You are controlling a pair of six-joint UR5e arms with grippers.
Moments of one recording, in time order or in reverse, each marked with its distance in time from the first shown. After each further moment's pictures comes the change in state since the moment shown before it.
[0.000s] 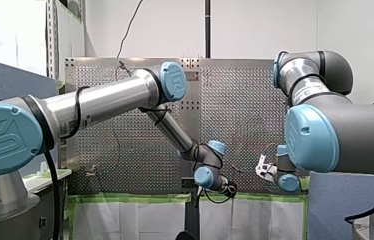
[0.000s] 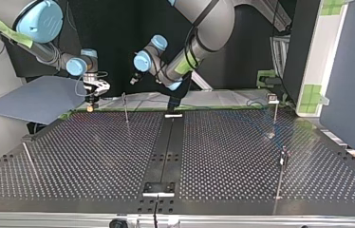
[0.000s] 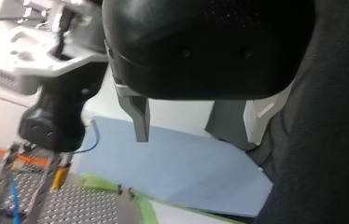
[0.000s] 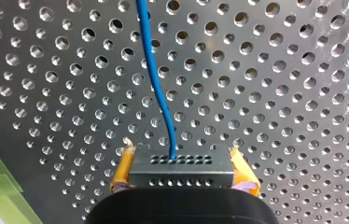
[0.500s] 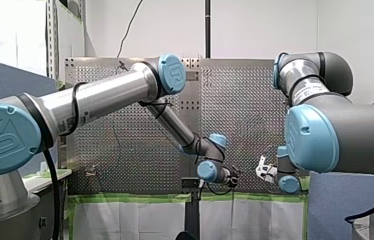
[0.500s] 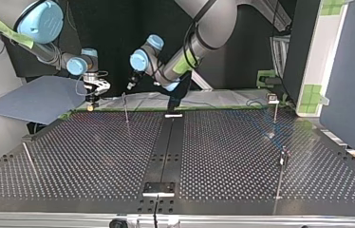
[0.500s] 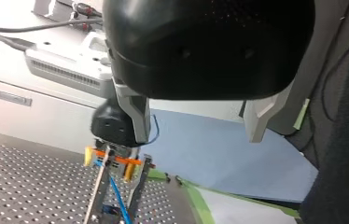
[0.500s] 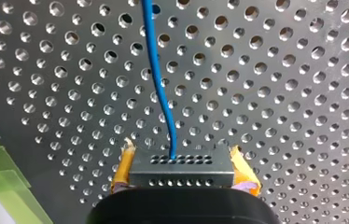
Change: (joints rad) left arm -0.016 0.049 -0.008 0.057 -0.075 -0.040; right arm -0.002 0.011 0.000 -0.006 0.000 0.005
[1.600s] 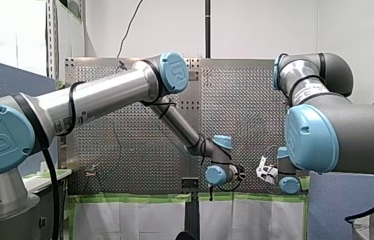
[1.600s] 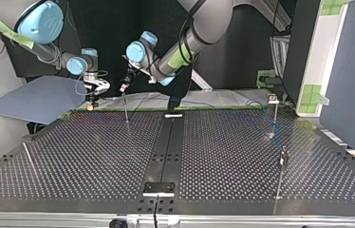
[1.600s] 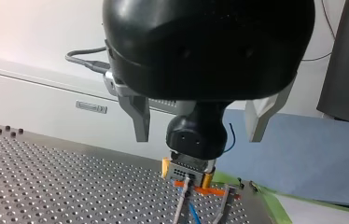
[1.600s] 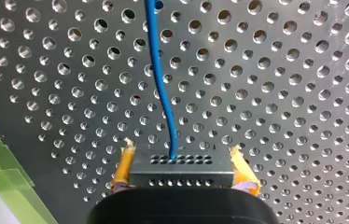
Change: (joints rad) left arm -0.043 0.000 -0.016 0.215 -0.081 -0.100; right arm -0.002 0.005 0.000 -0.004 0.000 0.009
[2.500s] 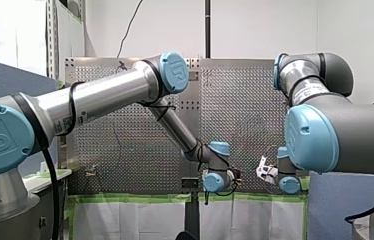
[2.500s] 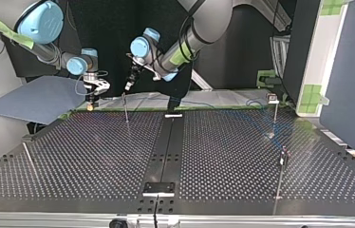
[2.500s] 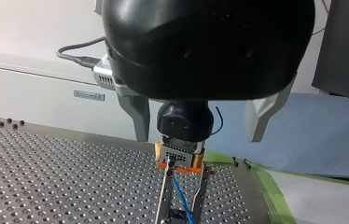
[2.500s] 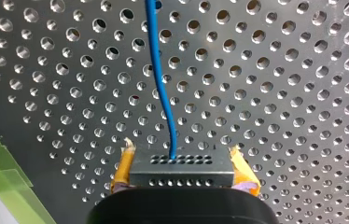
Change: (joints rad) left arm -0.004 -0.001 -0.068 0.097 -0.069 0.044; right arm 0.000 0.000 -0.001 -0.001 0.000 0.001
